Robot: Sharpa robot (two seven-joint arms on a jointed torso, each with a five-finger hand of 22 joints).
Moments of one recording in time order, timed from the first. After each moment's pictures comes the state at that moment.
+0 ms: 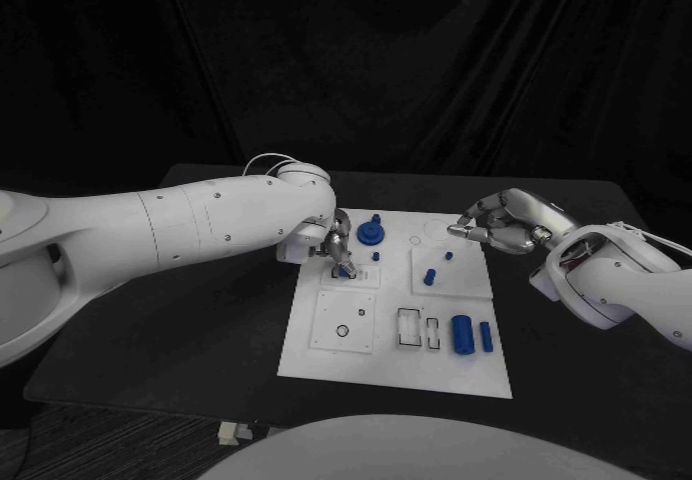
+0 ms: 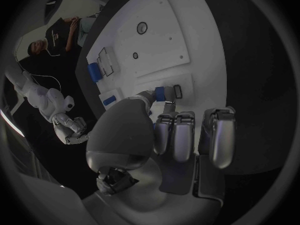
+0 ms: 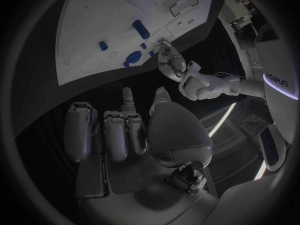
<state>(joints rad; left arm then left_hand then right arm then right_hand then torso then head) 1.34 -0.49 -0.21 1.25 -0.97 0.38 -0.66 1.31 -0.07 0.26 0.26 0.42 0.98 0.03 0.39 1.05 1.47 -0.05 1.57 1.31 1.47 -0.09 1.57 1.31 0.01 1.47 0.02 1.48 1.31 1.23 -0.96 -0.21 1.59 -1.19 -0.51 0.01 1.16 0.07 -0.26 0.29 0.29 0.86 0.11 0.33 0.23 1.47 0.02 1.57 1.31 1.46 -0.04 1.57 1.31 0.04 1.47 0.07 1.39 1.31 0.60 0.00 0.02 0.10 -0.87</state>
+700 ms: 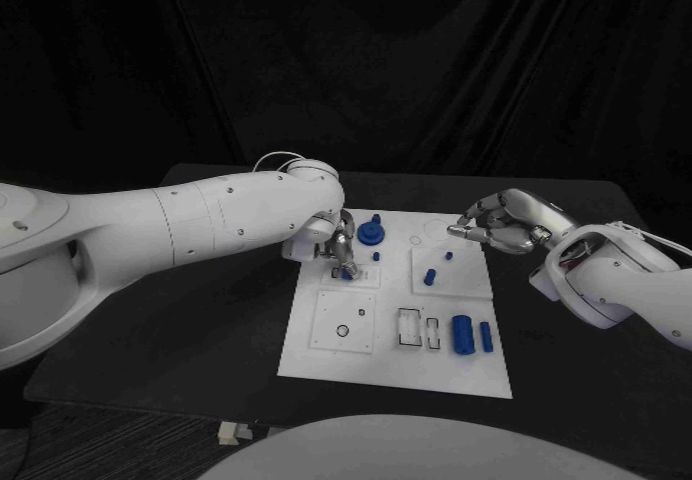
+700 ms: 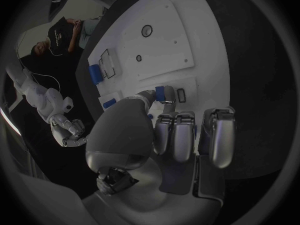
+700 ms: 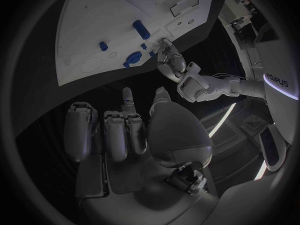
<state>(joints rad) 1.34 -0.44 -0.21 1.20 -0.93 0.44 -0.68 1.30 -0.08 0.28 0.25 0.38 0.99 0.03 0.38 1.04 1.47 -0.05 1.57 1.31 1.47 -0.09 1.57 1.31 0.01 1.47 0.02 1.48 1.31 1.23 -0.95 -0.21 1.59 -1.19 -0.51 0.01 1.16 0.07 -0.26 0.29 0.29 0.86 0.11 0.33 0.23 1.47 0.02 1.57 1.31 1.46 -0.04 1.57 1.31 0.04 1.47 0.07 1.39 1.31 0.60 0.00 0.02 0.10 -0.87</state>
